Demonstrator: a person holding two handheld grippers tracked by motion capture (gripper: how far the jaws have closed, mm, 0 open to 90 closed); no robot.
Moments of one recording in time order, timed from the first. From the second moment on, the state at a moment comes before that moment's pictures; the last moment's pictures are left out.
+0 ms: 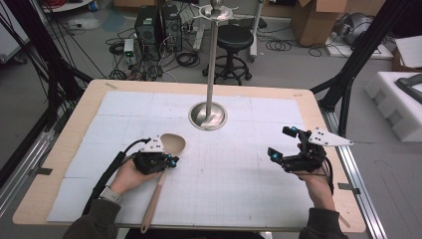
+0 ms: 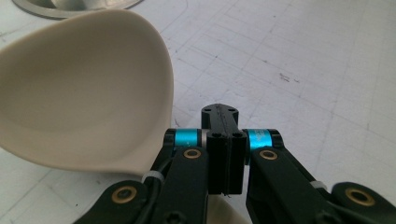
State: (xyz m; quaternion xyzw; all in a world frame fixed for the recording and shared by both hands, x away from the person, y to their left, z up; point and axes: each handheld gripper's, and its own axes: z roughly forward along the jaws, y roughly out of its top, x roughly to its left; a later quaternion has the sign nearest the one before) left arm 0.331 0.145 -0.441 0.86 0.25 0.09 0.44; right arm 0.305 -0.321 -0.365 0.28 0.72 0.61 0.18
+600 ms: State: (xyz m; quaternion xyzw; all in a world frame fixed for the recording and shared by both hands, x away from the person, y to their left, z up) left arm 0.335 0.143 -0.445 0.87 0.26 0.09 0.41; right arm 0.303 -0.324 -0.367 0.28 0.71 0.61 0.18
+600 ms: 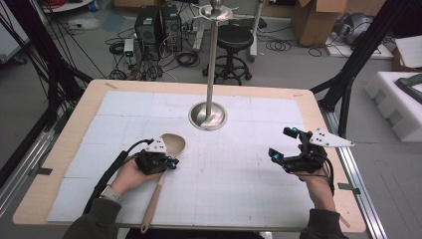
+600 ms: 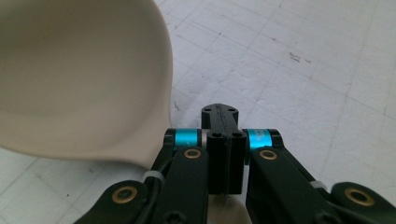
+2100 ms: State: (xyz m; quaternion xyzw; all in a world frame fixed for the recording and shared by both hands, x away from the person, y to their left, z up) left arm 0.339 0.204 -0.440 0.85 0.33 0.11 0.39; right arm 0.307 -0.321 -0.373 0.29 0.72 0.60 0.17
